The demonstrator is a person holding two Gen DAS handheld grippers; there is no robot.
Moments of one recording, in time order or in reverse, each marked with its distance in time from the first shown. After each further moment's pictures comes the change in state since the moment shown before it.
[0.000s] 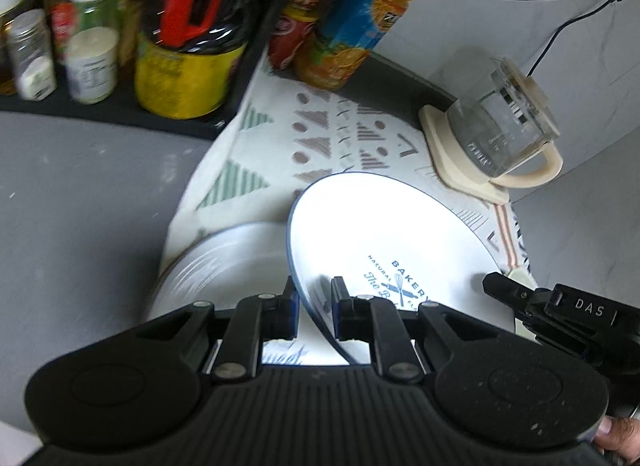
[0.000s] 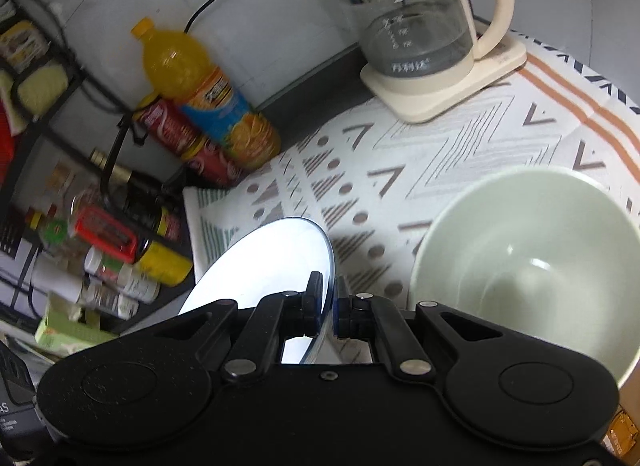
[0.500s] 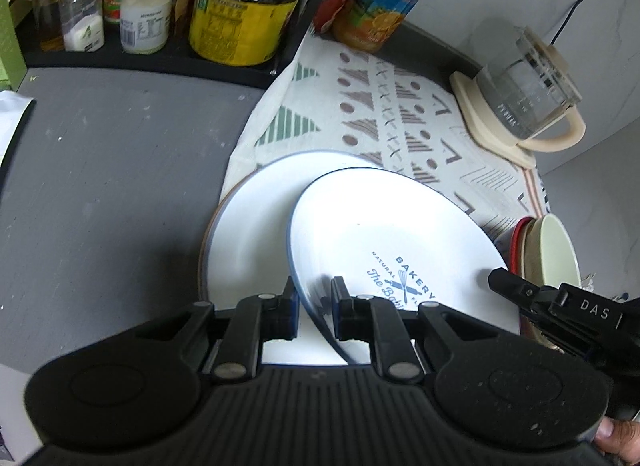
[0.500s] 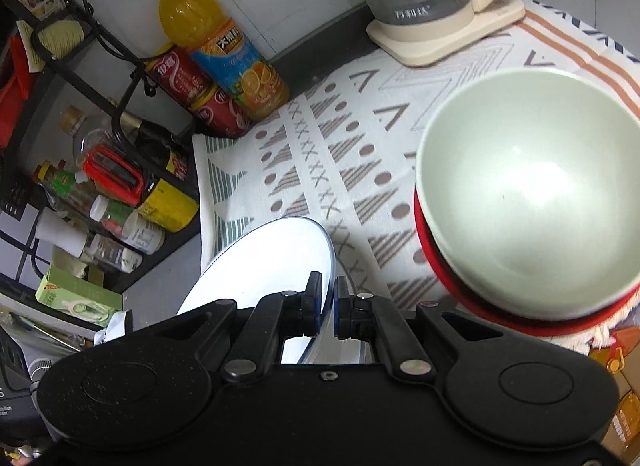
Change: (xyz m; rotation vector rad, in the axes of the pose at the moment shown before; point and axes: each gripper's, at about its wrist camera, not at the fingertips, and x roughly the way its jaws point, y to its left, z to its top) left arm -0.012 0.027 -0.042 0.007 0.057 0.071; right arm -0.001 0.002 -0.056 0.004 0.045 0.021
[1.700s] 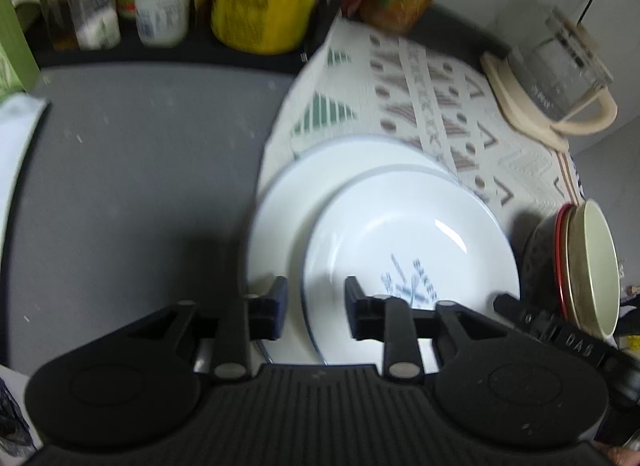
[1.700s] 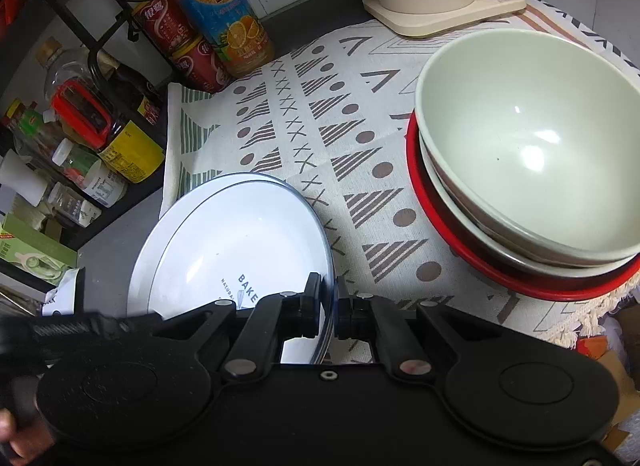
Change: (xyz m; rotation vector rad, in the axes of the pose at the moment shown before) left arm 0.009 0.012 0.009 0.030 0.025 0.095; right arm 0.021 0.010 -0.023 -0.100 0.038 -0.119
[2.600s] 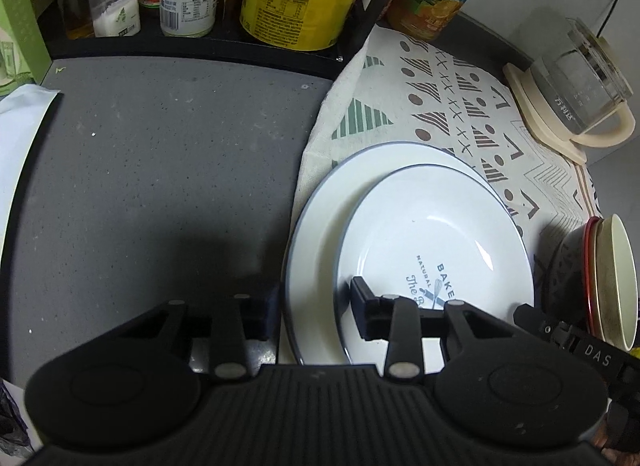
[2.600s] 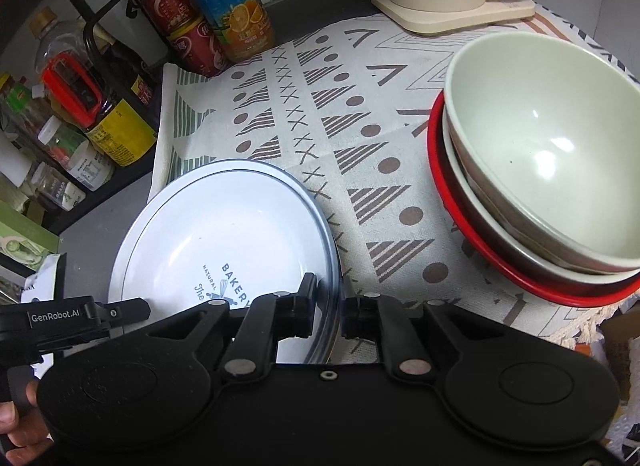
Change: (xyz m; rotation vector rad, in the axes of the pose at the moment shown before) left arm 0.023 0.022 -0.003 -0.022 -0.007 0.013; right arm 0.014 0.014 -0.004 -0.046 0.016 -0.061
